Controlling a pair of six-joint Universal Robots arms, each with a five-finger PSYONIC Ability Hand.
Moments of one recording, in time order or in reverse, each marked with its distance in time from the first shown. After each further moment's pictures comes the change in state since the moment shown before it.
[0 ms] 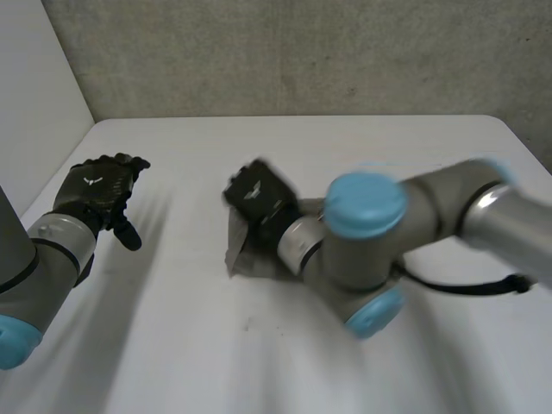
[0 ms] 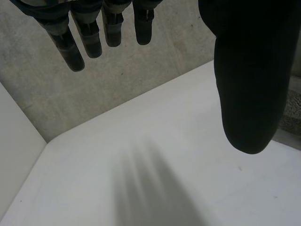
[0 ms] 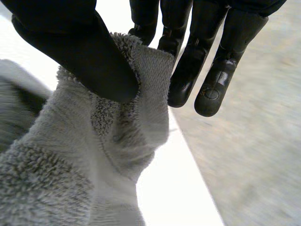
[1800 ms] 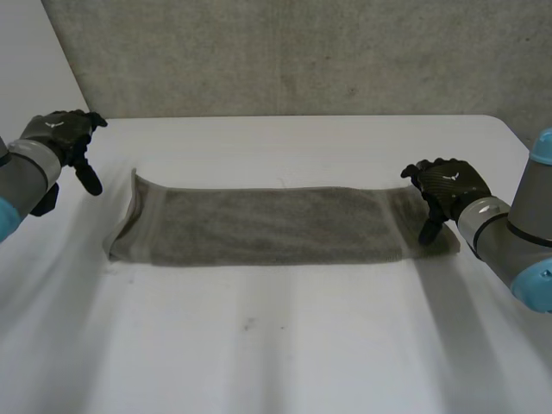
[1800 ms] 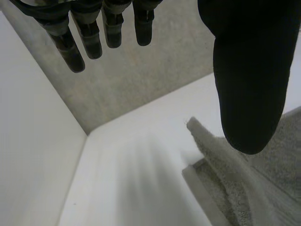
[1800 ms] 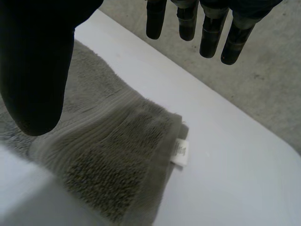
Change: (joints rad) left arm 0.149 -0.307 0.587 -0.295 0.021 0.035; right arm -0.547 -0.295 0.375 0.167 0.057 0.312; left_hand 0.012 0.013 0.012 0.013 0.002; right_hand -1.209 -1.044 -1.045 -1.043 -0.985
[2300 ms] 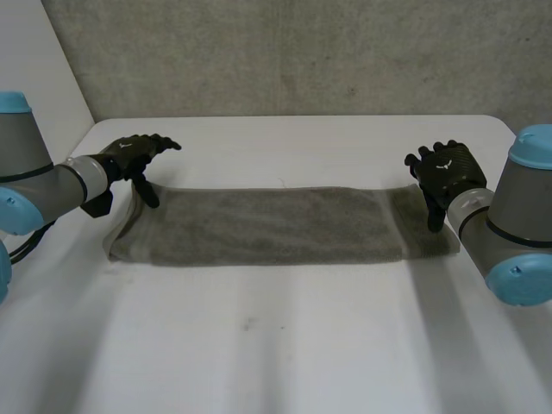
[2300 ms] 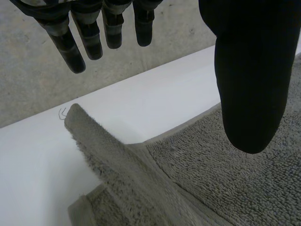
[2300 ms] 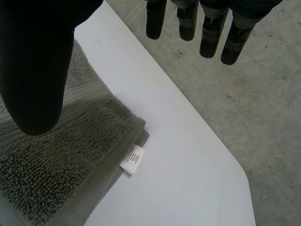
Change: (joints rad) left arm 0.024 -0.500 0.563 -0.205 0.452 -0.013; right arm 0.058 0.029 -0.050 -0.074 0.118 -0.228; left_hand 0.006 0.008 0.008 0.007 0.004; right_hand 0.000 0.000 0.000 0.000 0.000
